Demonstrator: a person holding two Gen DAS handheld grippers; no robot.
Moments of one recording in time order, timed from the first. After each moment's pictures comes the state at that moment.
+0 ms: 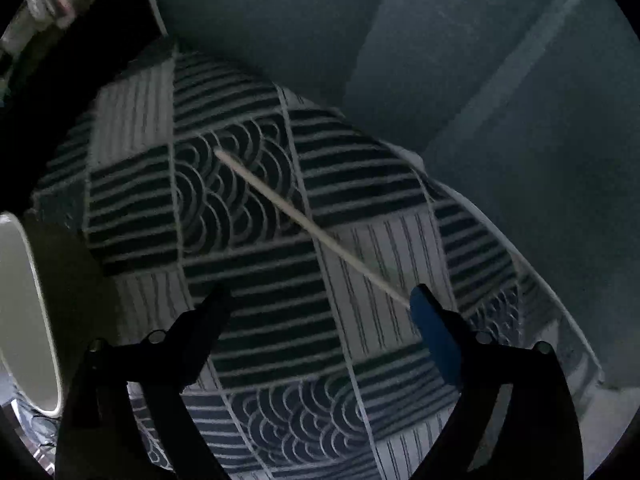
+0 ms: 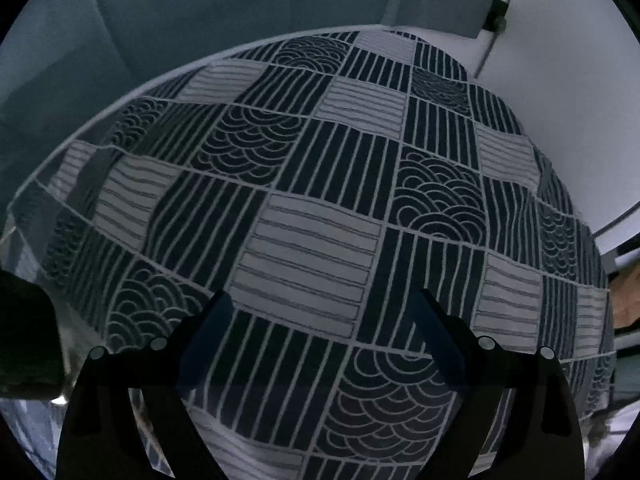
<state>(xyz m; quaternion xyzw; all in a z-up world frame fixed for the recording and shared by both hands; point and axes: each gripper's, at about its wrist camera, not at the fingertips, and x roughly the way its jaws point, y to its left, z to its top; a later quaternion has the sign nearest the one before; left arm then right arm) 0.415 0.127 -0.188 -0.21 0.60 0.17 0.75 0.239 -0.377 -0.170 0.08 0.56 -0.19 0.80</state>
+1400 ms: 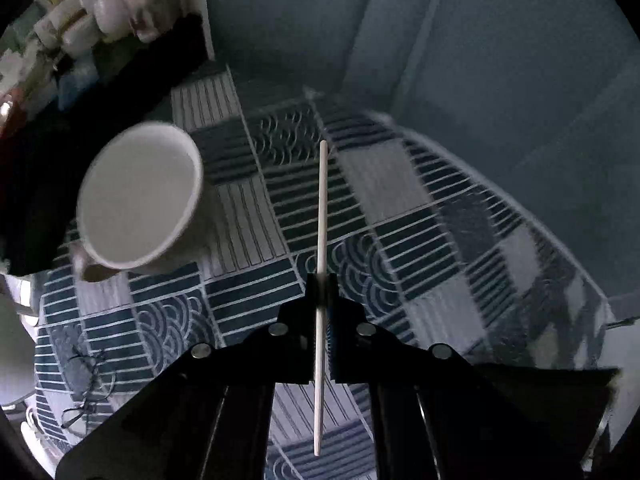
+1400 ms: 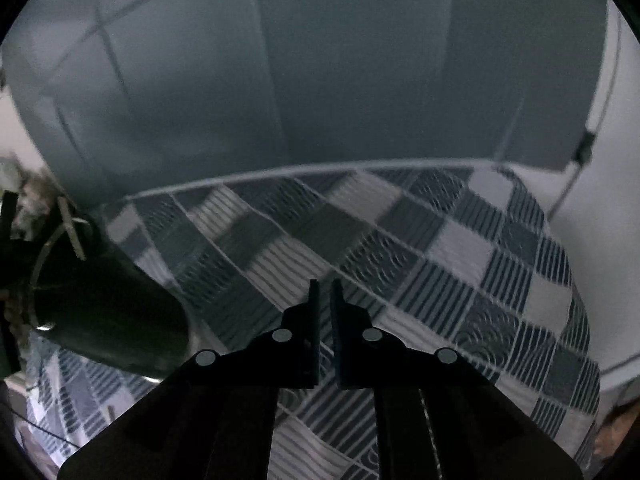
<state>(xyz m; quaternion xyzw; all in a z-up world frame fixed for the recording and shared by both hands) 0.276 0.112 -0.096 -0.18 0.55 0.12 0.81 0.243 -0.326 -0.063 0.02 0.45 0.02 0.89</state>
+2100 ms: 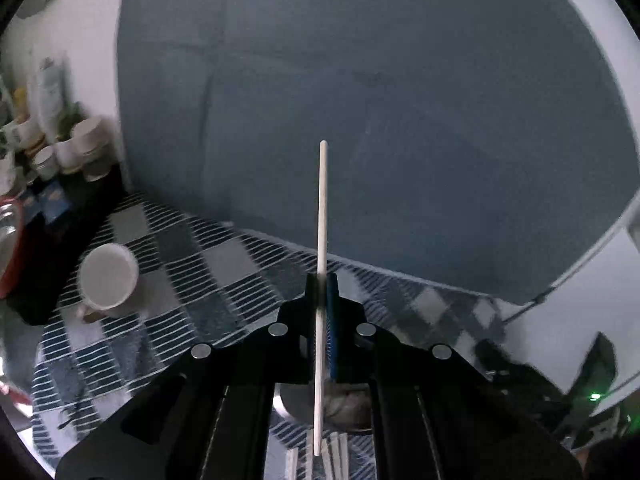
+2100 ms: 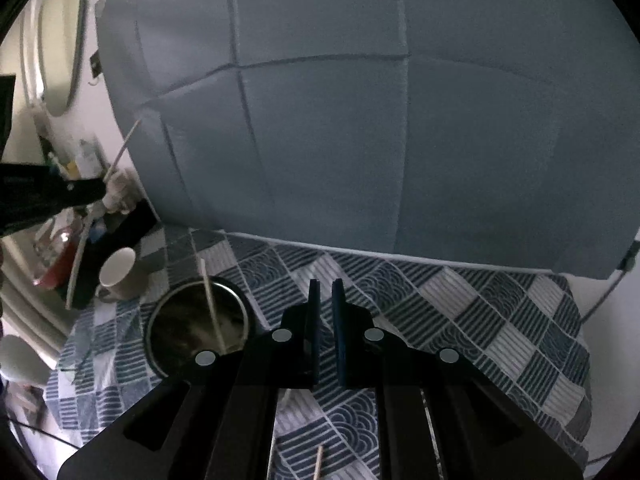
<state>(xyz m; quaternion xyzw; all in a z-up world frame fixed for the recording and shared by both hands) 0.245 0.020 0.067 -0.18 0.39 -0.04 0.90 0.242 -0.257 0.010 -0.02 0.37 0.16 0.92</state>
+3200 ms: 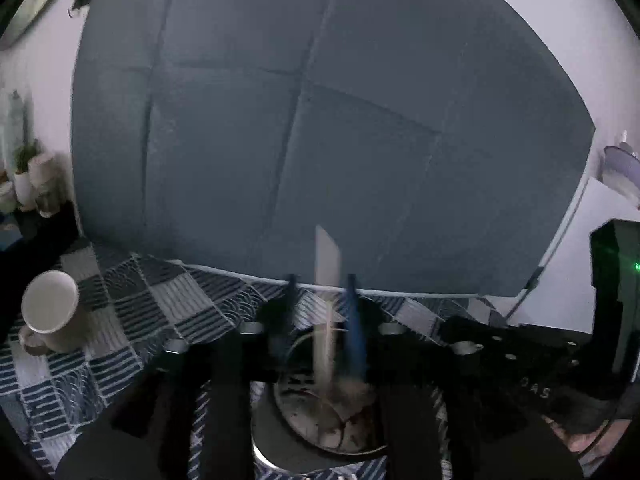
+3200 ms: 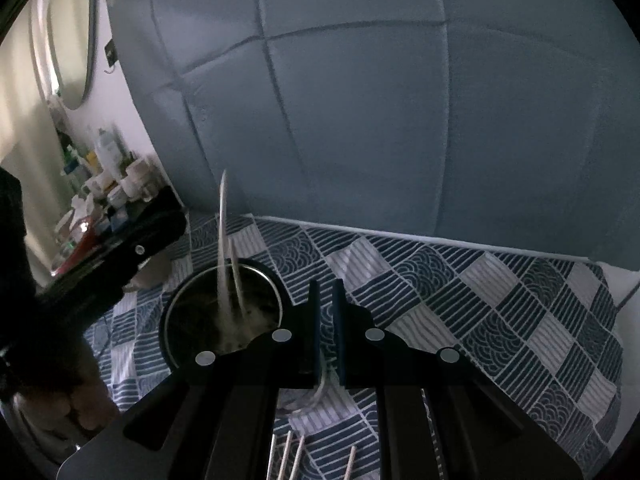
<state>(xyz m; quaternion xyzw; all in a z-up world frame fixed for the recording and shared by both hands) 0.216 -0.026 0.001 -0.12 0.25 -0.09 0.96 0.248 -0.242 -0.010 0.00 0.39 0.19 0.90</state>
